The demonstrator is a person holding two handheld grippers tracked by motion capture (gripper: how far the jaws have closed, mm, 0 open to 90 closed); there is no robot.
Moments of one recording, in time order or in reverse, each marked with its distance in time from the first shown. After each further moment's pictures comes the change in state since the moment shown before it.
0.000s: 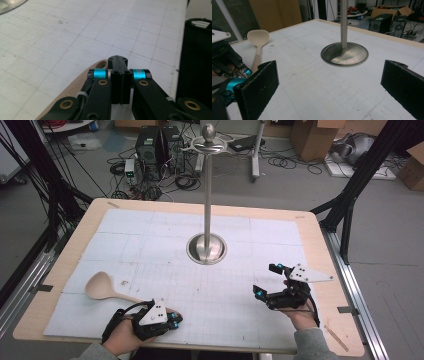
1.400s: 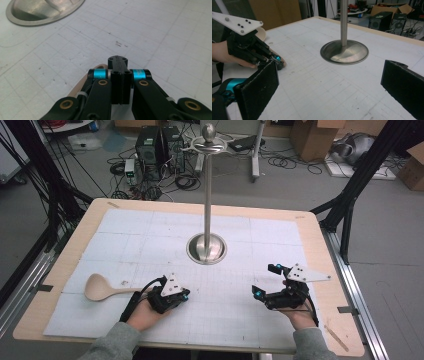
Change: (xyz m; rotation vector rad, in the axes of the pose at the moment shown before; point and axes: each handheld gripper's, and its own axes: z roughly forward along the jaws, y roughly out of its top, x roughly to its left) left arm 0.042 0.030 0.042 0.026 0.205 -0.094; right arm 0.000 -0.001 0.004 0.016 -0.003 -0.010
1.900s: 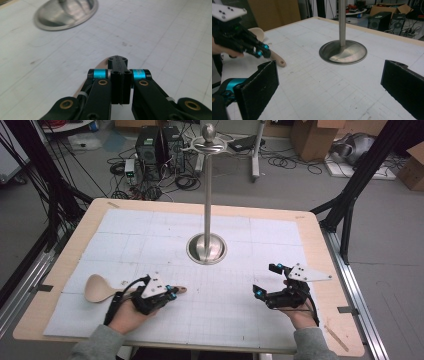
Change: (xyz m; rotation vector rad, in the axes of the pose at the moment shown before) left arm 0.020 -0.009 -0.054 -0.059 0.032 -0.004; right arm -0.002 0.000 -0.001 -0.003 -0.001 0.009
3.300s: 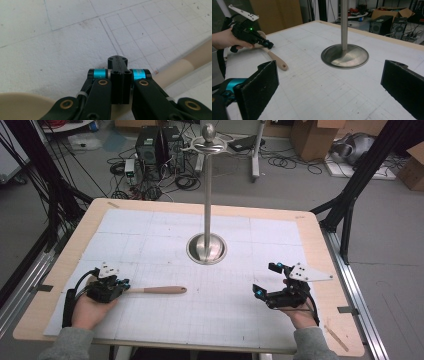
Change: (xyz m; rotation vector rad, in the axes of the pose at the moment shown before) left arm 0.074 -0.061 -0.043 0.181 0.317 -0.378; right arm 0.001 0.003 -0.001 -0.026 0.012 -0.006
